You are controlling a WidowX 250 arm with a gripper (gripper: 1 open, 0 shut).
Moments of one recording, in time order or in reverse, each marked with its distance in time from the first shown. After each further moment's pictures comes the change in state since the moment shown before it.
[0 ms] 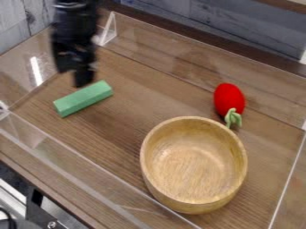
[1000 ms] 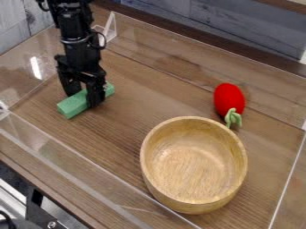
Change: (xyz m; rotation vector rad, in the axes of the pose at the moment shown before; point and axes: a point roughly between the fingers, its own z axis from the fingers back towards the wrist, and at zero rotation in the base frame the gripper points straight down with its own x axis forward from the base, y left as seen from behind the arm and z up) arm 0.041 -0.003 -0.060 -0.075 -0.026 0.145
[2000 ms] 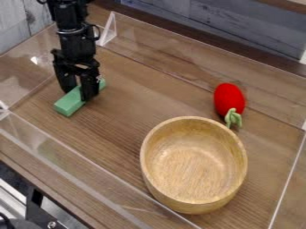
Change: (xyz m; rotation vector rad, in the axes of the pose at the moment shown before) arm -0.002 0.021 0.002 -0.047 0.068 -0.013
